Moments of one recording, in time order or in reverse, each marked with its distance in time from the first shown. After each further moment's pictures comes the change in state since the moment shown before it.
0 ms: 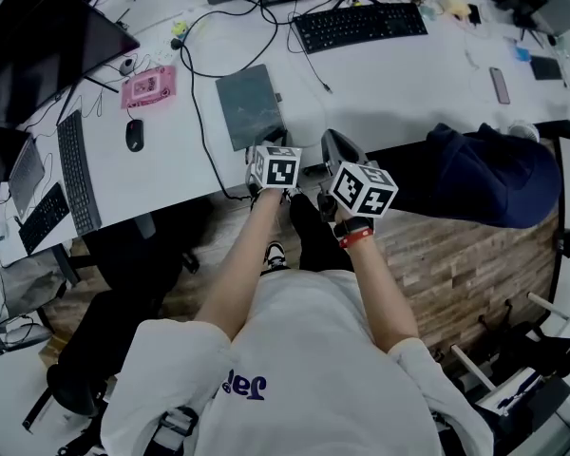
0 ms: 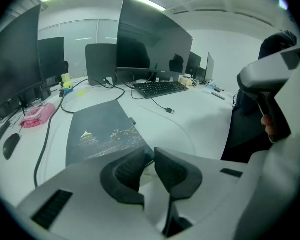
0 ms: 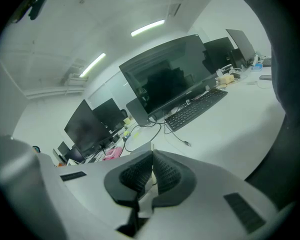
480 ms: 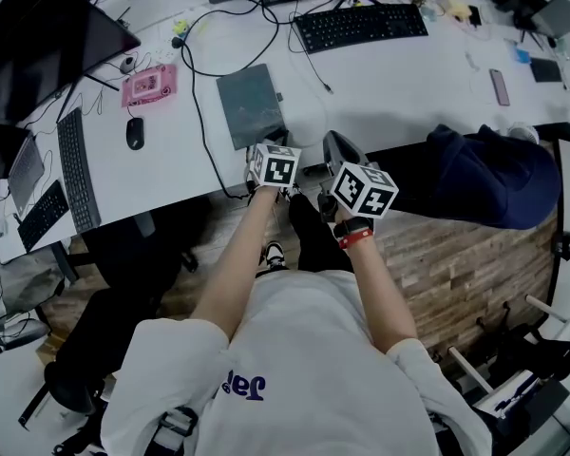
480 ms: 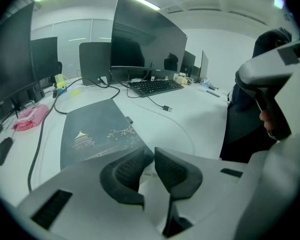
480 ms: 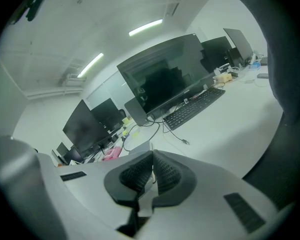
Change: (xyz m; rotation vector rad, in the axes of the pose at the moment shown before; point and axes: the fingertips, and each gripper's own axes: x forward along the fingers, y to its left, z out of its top) left arm 0.009 -0.004 -0.006 0.046 0.008 -0.049; right arm -0.002 -0.007 -0.004 0.020 0.005 -0.015
